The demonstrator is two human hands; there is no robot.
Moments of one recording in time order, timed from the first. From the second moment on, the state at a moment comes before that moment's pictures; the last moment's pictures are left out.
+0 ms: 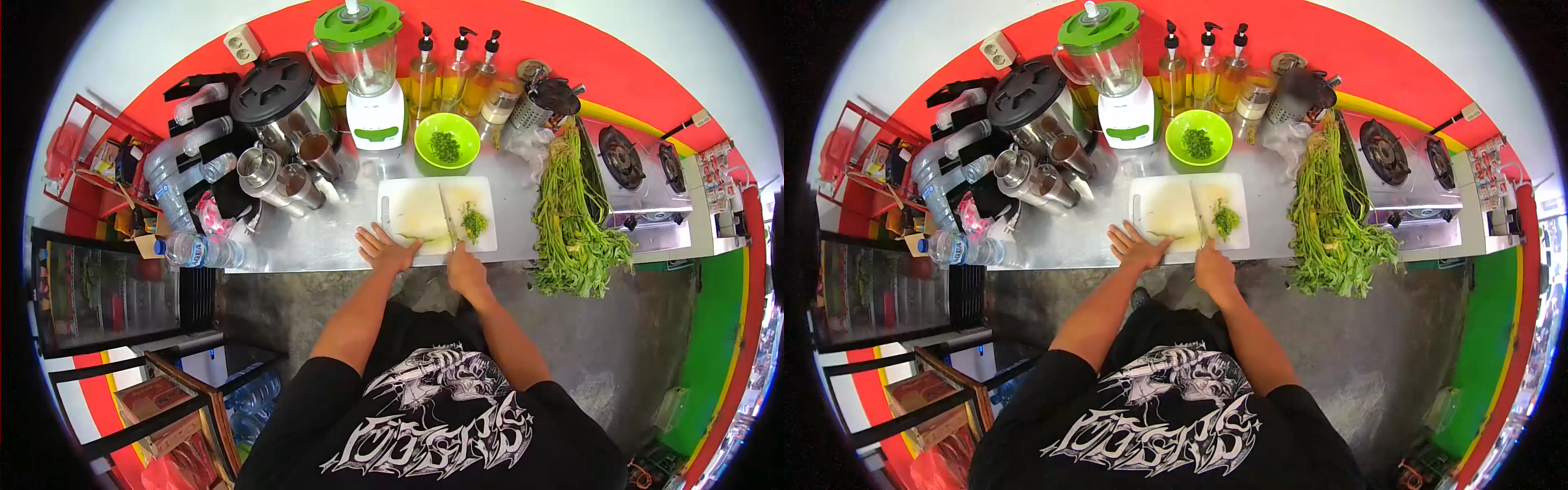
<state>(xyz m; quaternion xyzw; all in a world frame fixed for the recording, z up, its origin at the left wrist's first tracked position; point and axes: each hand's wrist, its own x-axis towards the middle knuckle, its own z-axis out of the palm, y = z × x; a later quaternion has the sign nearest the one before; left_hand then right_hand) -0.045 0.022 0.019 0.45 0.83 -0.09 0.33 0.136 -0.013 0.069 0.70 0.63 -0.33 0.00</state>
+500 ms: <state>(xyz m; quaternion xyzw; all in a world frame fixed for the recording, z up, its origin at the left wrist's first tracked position) -0.045 0.021 0.023 0.44 0.82 -0.07 0.34 0.138 -0.017 0.068 0.66 0.66 -0.36 -0.01</state>
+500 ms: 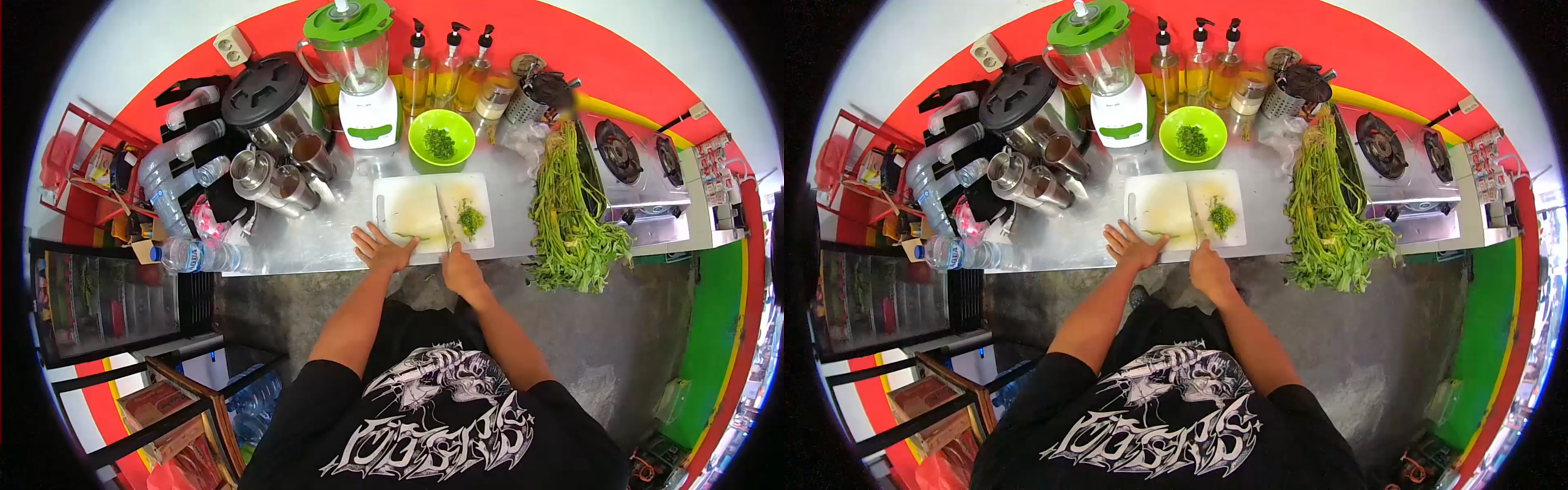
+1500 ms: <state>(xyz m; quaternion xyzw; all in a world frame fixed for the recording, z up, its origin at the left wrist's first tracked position) -0.044 0.022 0.022 0.44 0.83 -0.08 0.34 0.139 -0.017 0.066 0.67 0.65 -0.36 0.00</state>
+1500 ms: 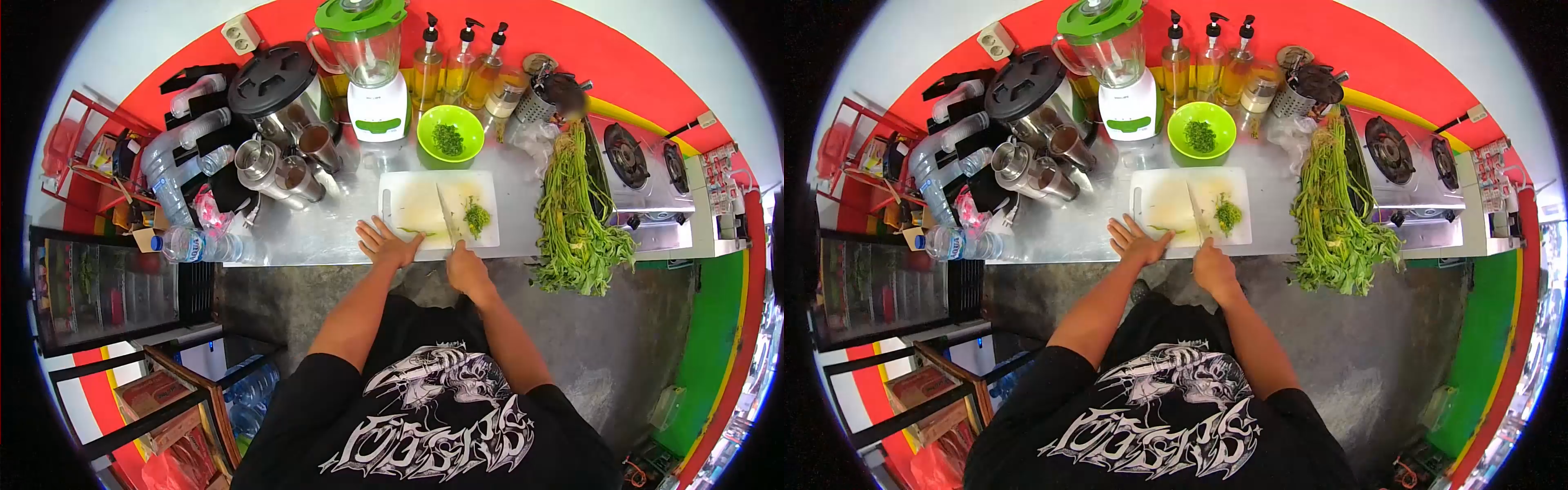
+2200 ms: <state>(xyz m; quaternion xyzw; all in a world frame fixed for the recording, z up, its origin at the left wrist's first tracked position) -0.045 0.023 0.016 0.44 0.83 -0.08 0.34 0.139 -0.011 0.050 0.67 0.65 -0.35 0.04</state>
